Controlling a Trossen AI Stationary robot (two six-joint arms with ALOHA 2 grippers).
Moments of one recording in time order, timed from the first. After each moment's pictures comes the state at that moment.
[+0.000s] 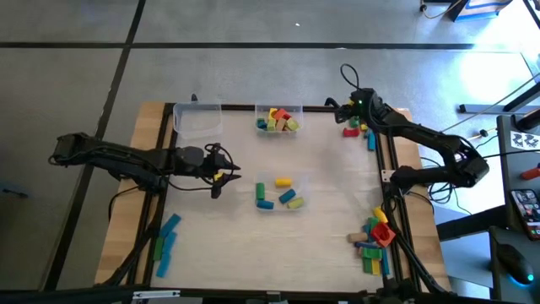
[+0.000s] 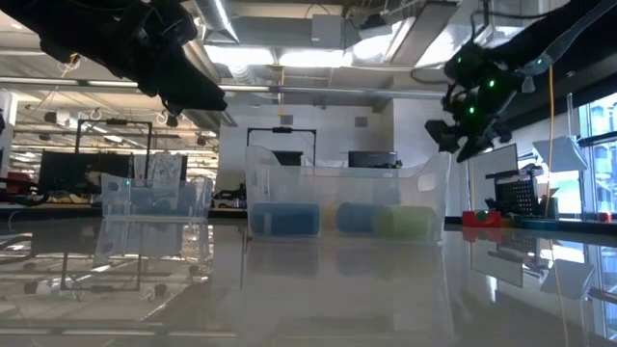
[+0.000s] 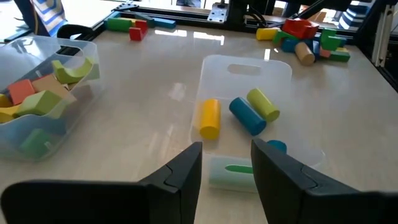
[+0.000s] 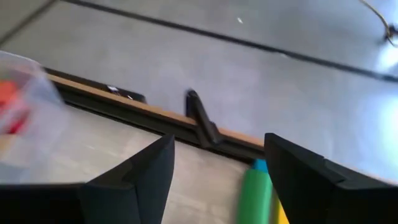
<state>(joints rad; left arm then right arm) -0.01 0.96 0.43 0.12 -0.13 -0.11 -0.89 1.23 0.71 -0.16 0.32 0.19</state>
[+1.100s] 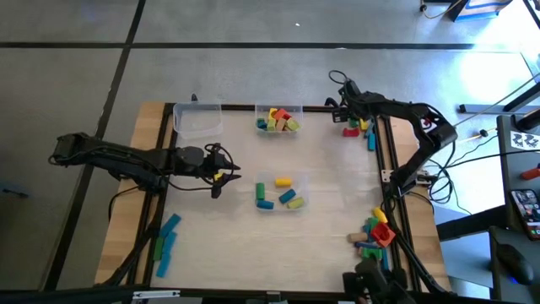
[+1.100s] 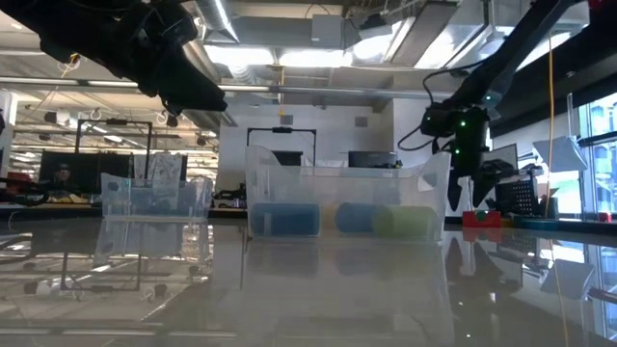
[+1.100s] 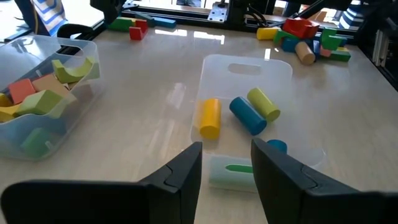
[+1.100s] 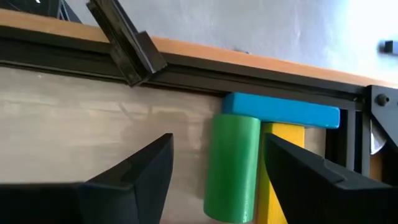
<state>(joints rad) -0.01 0.96 0.43 0.12 -0.13 -0.11 -1.00 1.66 0.95 -0.47 0.31 0.36</state>
